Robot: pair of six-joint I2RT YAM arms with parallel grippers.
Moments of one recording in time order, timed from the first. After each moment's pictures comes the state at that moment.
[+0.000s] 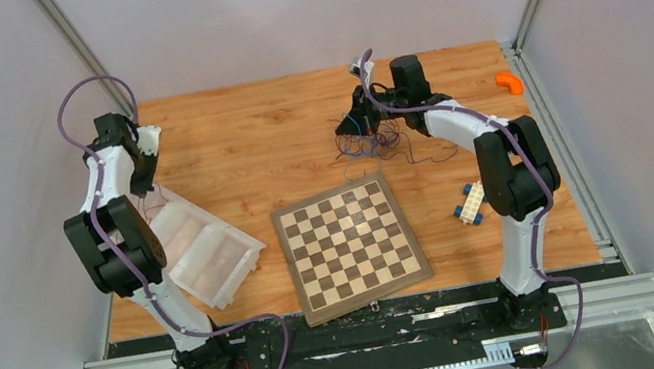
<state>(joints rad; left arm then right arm) 0.29 1.86 1.53 -0.80 -0.13 0.55 0.30 1.98 1.42 0.11 -0.94 0.04</state>
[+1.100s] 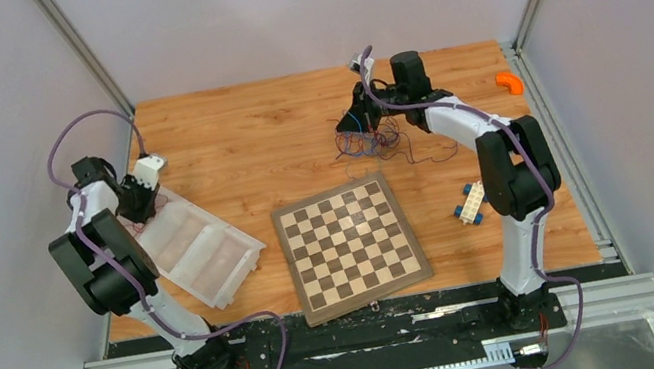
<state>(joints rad) 0.49 1.77 1.25 -0.64 0.42 1.04 0.29 1.98 1.46 0.06 -0.95 0.01</state>
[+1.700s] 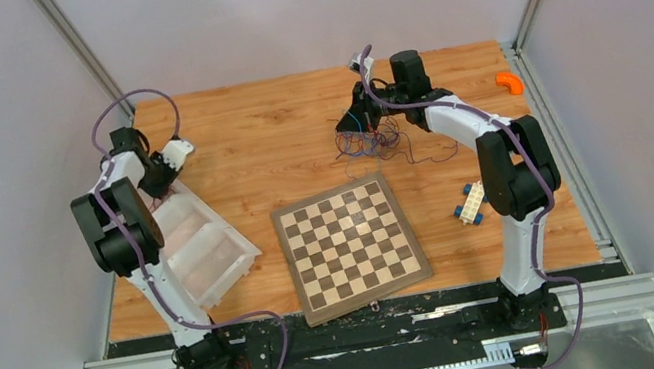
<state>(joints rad) 0.31 2.05 1.49 -0.61 0.18 1.08 0.29 1.98 1.48 0.04 -0.95 0.01</state>
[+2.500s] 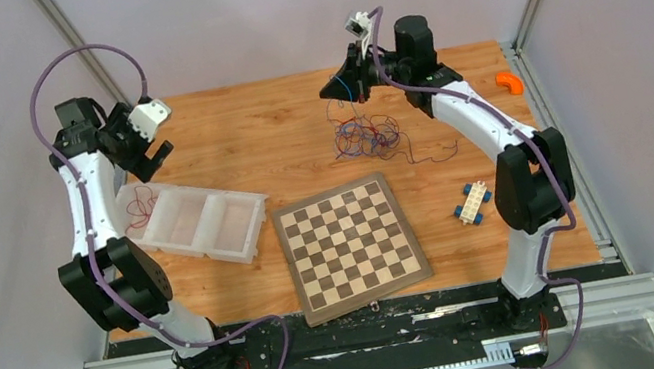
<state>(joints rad) 0.33 1.65 1.62 -0.85 0.40 1.13 0.33 1.87 1.61 0.11 -1.00 0.17</state>
